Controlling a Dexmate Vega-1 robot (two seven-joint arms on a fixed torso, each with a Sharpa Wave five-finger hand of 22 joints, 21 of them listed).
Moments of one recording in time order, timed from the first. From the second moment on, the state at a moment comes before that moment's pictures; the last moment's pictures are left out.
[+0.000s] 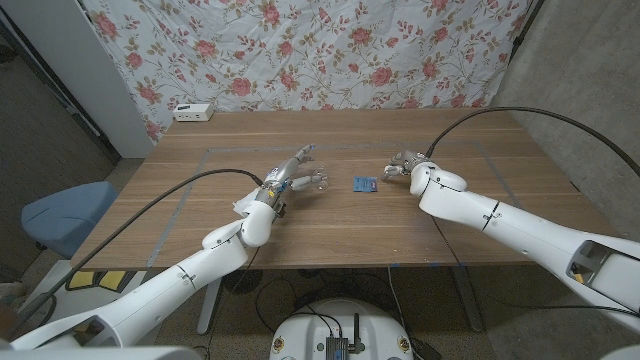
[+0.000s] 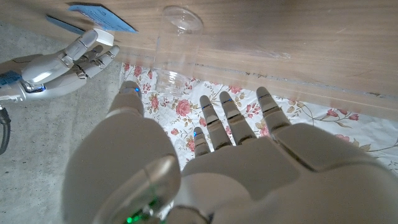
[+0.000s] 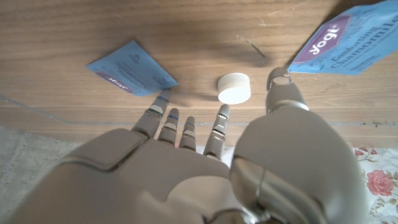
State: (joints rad) left arm 0.90 0.65 0.65 -1.67 0.32 0.08 0.43; left_hand 0.67 -0.10 0.24 -0.07 0.23 0.03 -0.22 0.18 0.17 0.44 -0.11 0.18 0.19 0.37 -0.04 0.17 0.17 0.19 0.21 0.18 0.17; right arm -0.53 -0.71 -0.94 -1.81 -0.14 -0.96 -0.10; right_hand 0.70 -0.06 0.31 -0.13 0.19 0.41 -0.14 0.19 0.23 0.05 0.05 0.18 0.21 0.08 0.11 0.19 0.22 0.34 0.07 0.18 0.17
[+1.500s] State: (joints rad) left arm 0.89 0.62 0.54 -1.49 0.13 -0.29 0.42; left_hand 0.53 0.03 0.22 0.00 0.22 0.11 -0.01 0.18 0.17 0.27 -0.01 0.19 0.18 0.21 -0.01 0.17 0.16 0.22 0.01 0.19 0.17; right arm -0.76 -0.75 -0.68 -1.90 -0.07 -0.63 -0.25; right_hand 0.60 -0.02 0.28 -0.10 0.19 0.16 -0.18 0.17 0.19 0.02 0.05 0.19 0.20 -0.02 0.06 0.19 0.20 0.27 0.00 0.18 0.16
